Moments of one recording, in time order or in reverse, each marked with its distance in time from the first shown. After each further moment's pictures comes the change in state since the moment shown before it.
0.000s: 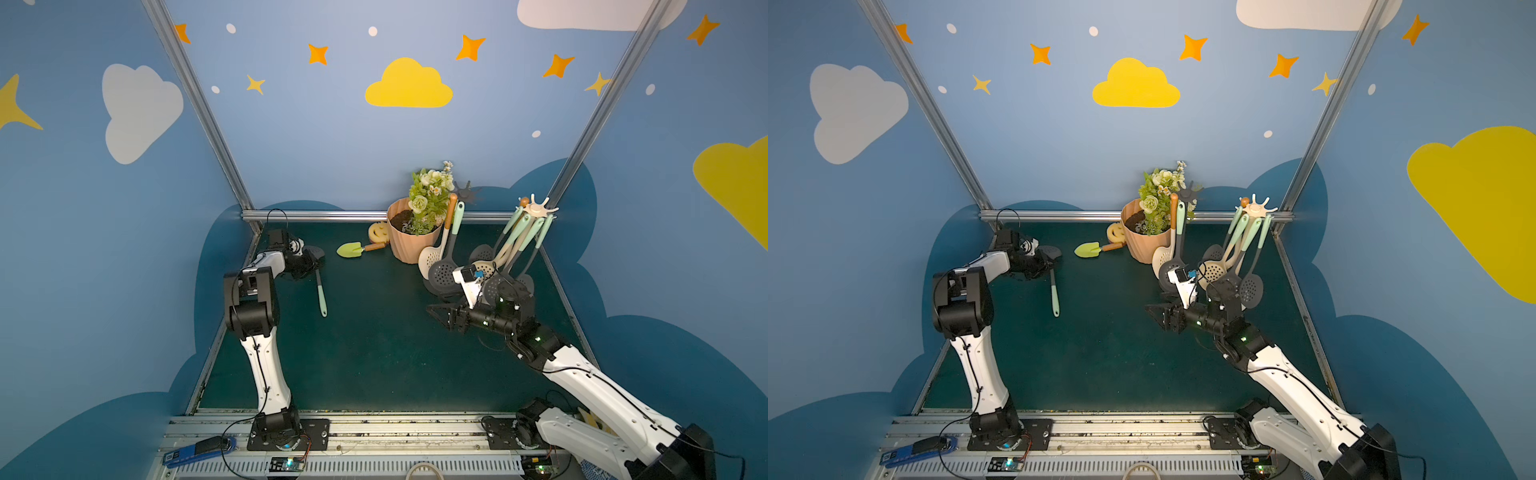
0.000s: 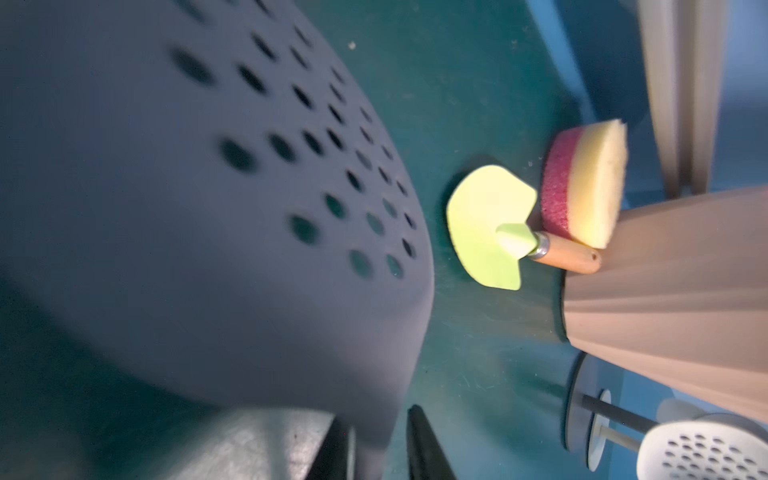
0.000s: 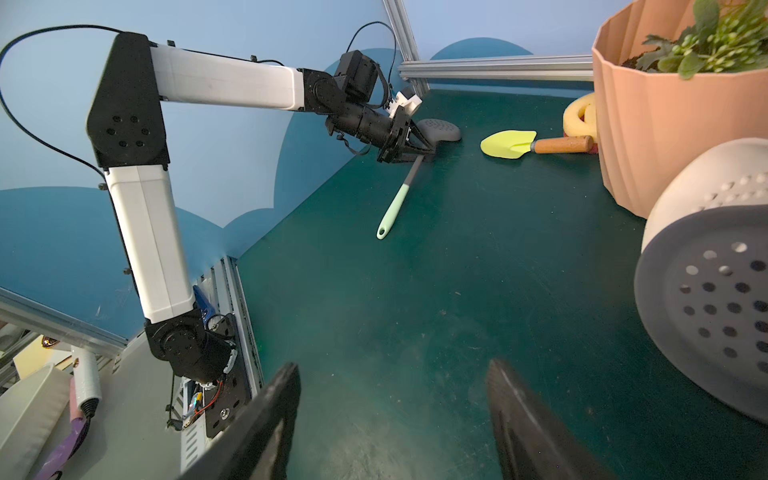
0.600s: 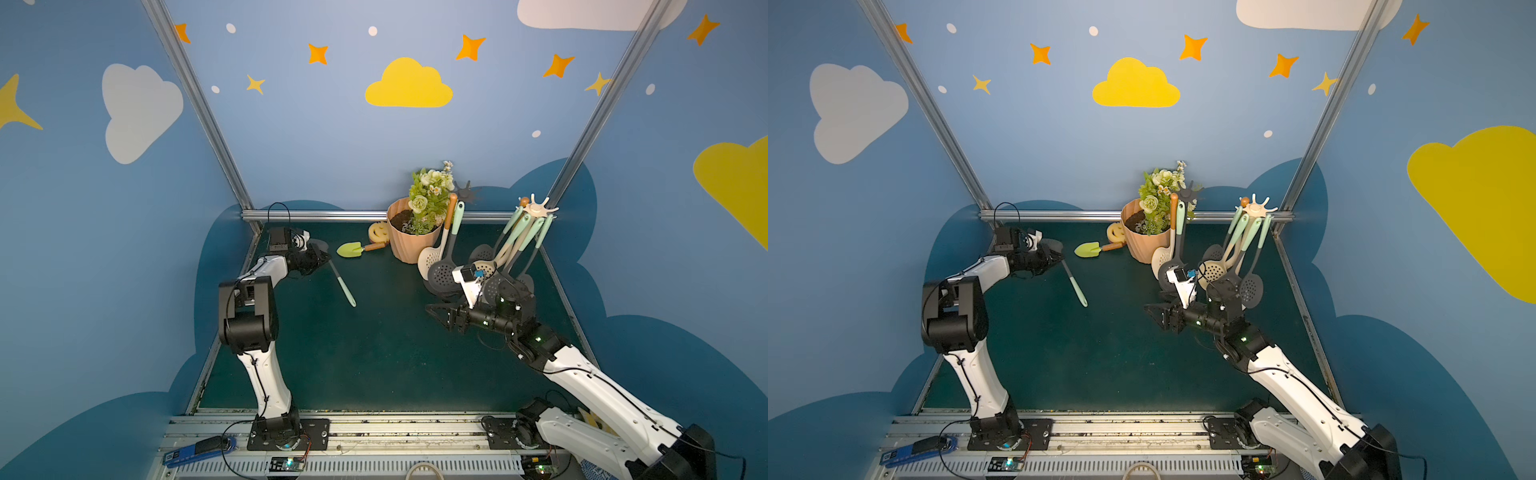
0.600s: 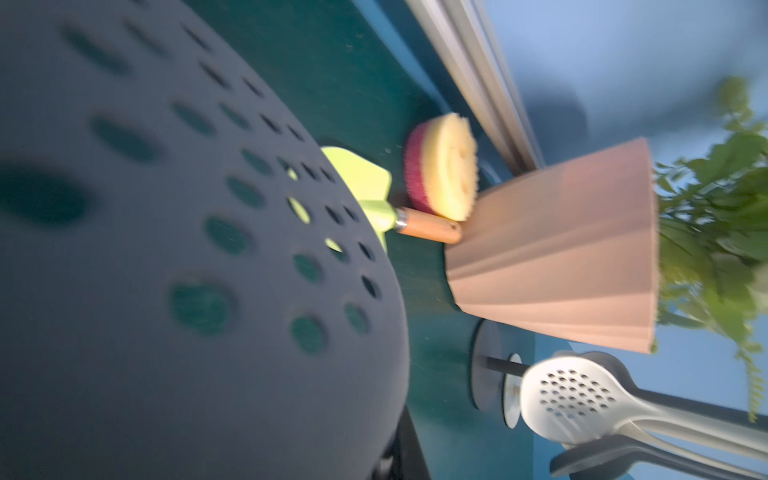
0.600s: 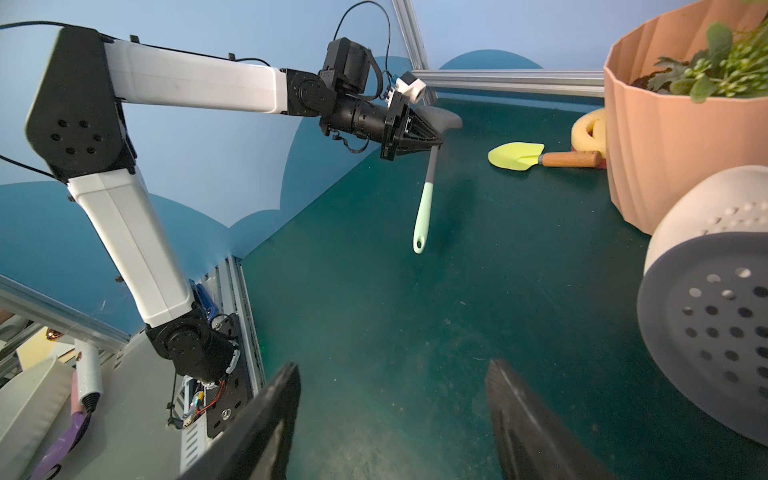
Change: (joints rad) left arm -0.057 -0.209 -0.180 0.171 0.122 -0.120; right arm 0.017 -0.005 0.002 0.023 -0.008 -0.016
